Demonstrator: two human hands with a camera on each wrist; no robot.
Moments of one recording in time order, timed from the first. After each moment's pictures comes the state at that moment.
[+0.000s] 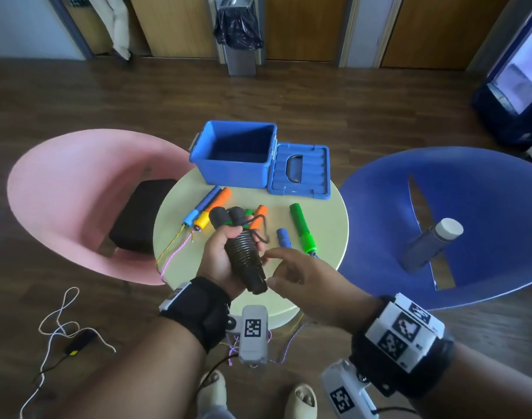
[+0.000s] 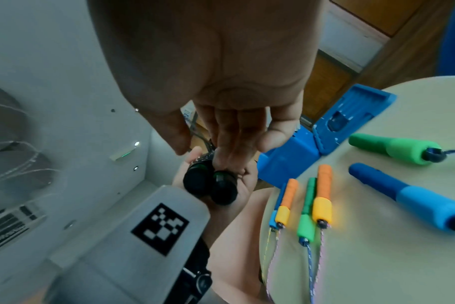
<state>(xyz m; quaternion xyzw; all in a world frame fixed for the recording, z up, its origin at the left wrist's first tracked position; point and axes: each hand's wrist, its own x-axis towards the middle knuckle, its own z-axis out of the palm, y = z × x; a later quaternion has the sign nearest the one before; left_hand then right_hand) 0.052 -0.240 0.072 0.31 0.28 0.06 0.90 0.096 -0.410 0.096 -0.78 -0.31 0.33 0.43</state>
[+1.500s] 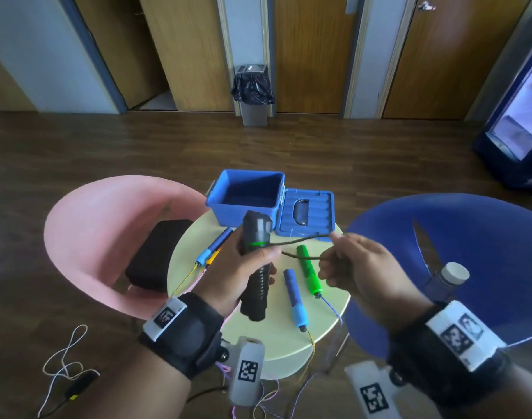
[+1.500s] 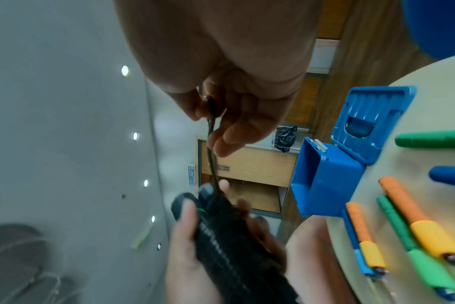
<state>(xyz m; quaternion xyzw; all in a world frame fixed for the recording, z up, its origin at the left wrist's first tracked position) 0.051 -0.245 0.163 0.64 0.16 0.08 0.75 0.136 -0.432 0.182 -0.63 -0.05 0.28 0.72</state>
